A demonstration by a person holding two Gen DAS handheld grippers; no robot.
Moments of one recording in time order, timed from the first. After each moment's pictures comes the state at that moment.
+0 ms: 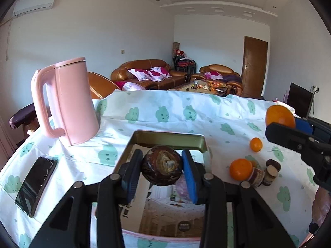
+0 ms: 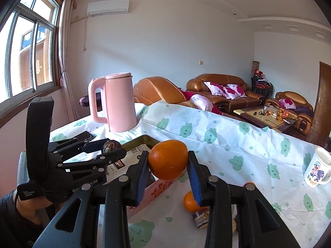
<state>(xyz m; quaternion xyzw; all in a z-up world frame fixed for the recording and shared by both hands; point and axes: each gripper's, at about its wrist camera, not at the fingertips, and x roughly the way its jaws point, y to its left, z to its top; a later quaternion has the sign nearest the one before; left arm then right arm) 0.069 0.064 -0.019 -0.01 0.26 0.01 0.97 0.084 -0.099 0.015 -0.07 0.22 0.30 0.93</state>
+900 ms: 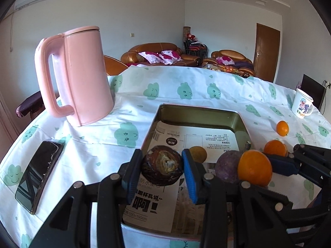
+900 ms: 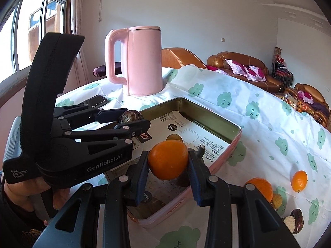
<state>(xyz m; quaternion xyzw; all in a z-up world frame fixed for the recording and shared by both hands) 0.090 0.097 -0.055 -0.01 0.31 0.04 0.95 0.093 -0.023 -0.054 -0.12 0.30 0.34 0.88</state>
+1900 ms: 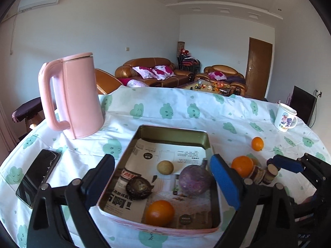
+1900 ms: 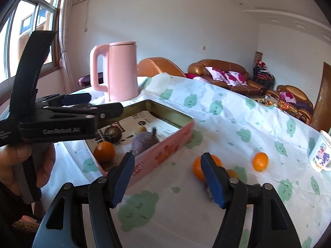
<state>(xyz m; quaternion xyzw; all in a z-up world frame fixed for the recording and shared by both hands) 0.059 0.059 -0.020 -0.02 0.26 0.00 0.97 0.066 -0.126 -0.038 -0.09 0.26 0.26 0.93</state>
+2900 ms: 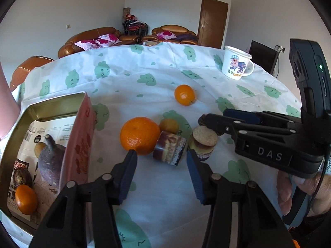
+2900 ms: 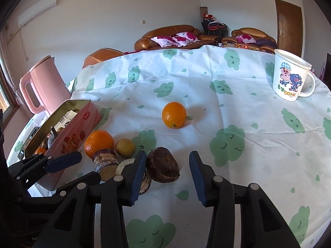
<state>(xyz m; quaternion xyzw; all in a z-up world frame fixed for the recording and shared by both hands) 0.104 -0.081 -0.074 0.03 0.39 -0.17 0.90 0.137 -0.227 -0.074 0.03 0.38 0.14 0.91</state>
